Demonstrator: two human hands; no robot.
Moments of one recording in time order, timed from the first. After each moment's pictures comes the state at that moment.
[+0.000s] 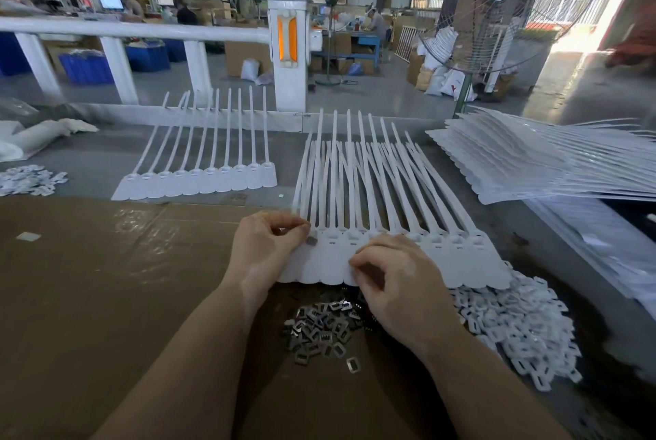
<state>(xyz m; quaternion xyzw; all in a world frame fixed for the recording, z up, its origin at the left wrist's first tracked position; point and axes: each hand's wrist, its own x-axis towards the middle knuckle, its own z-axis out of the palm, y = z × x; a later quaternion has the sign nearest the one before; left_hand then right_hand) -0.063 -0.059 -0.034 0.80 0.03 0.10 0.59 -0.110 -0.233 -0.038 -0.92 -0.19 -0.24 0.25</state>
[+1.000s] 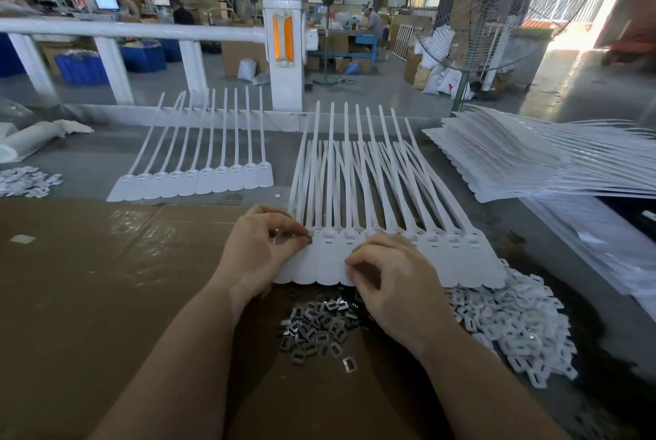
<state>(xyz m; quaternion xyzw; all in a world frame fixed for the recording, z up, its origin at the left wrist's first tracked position) -0.063 -0.048 -0.031 0.89 -0.07 0.11 0.44 -0.108 -0.234 -0.039 -0.92 -0.19 -0.22 0.26</state>
